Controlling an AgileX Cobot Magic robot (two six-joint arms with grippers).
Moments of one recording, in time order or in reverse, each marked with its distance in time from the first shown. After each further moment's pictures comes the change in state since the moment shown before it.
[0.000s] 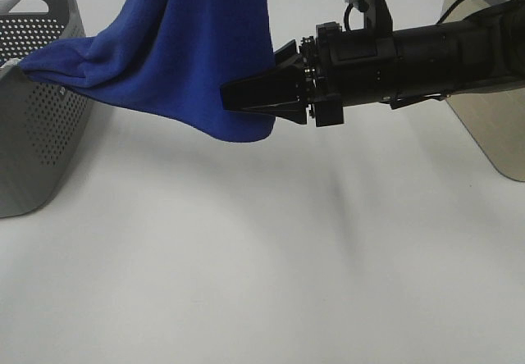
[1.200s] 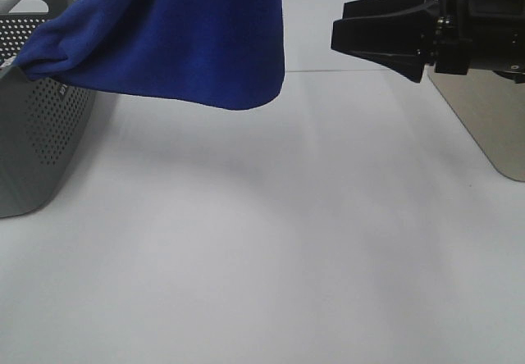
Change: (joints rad) left arm 0.003 0.000 0.000 -0.052 -0.113 -0.029; right arm -0.278 -0.201 0.166 0.056 0.060 -0.041
